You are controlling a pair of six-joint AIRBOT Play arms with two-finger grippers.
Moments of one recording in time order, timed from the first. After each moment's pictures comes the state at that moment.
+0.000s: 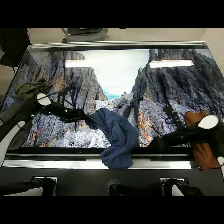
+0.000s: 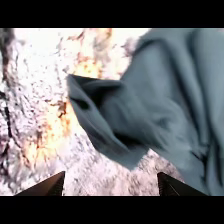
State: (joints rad) left arm -0.16 -1.43 1.08 1.03 -1.10 -1.49; right arm -0.19 -0.96 0.68 -0.94 1.51 0.90
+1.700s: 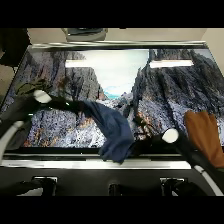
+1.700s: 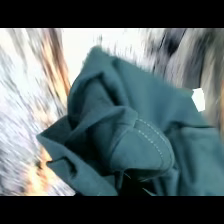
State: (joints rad) left arm -0.17 -1.33 1.18 1.01 -0.95 -1.41; right arm 0.30 -0.95 0.62 -0.93 1.04 0.97
